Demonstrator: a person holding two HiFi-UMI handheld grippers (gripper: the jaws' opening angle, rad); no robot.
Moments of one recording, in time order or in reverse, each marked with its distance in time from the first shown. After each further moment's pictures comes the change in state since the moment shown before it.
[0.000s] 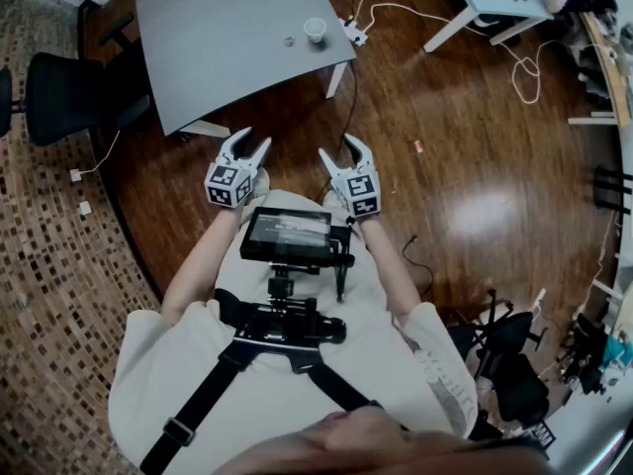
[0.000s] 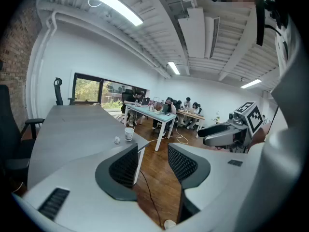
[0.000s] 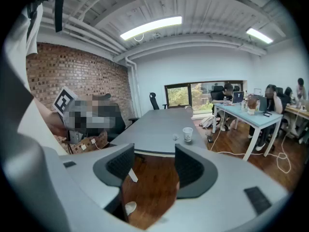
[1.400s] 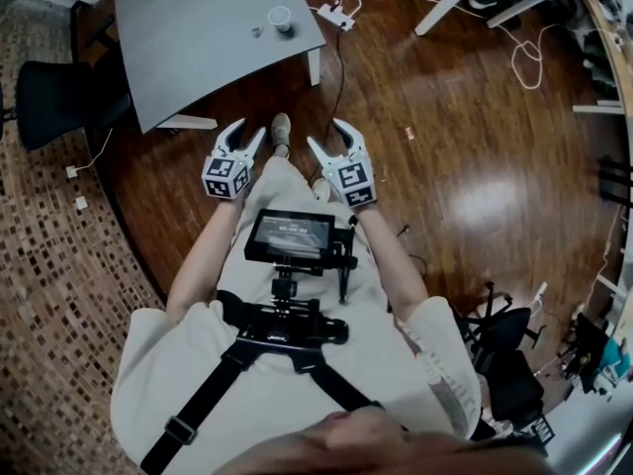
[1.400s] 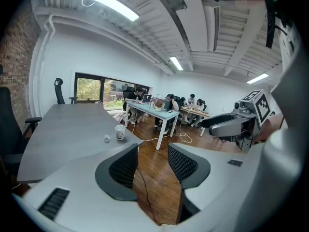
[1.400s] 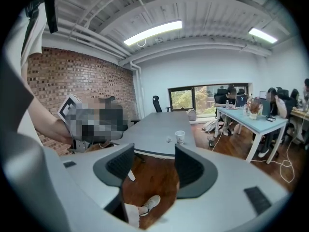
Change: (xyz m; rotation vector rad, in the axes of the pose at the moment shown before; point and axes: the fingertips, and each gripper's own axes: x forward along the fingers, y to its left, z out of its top) left arm 0.072 -0.069 -0.001 -0.003 0.022 0.084; right arm -0.042 -0.075 0.010 -0.047 -0.037 0.084
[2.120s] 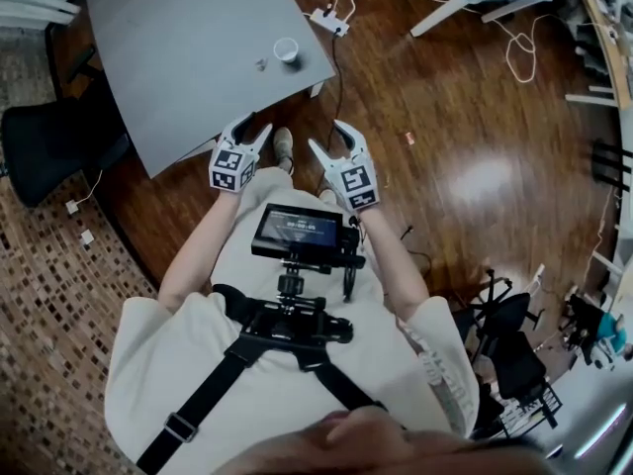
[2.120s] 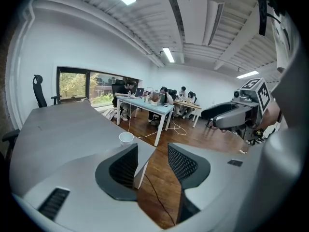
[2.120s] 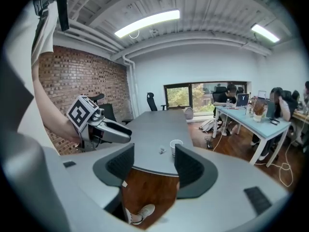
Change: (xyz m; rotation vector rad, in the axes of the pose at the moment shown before) left arm 0.116 0.102 0.059 0.091 0.097 -0.149; right arm 0.122 -0.053 0.058 0.014 0.039 -0.049
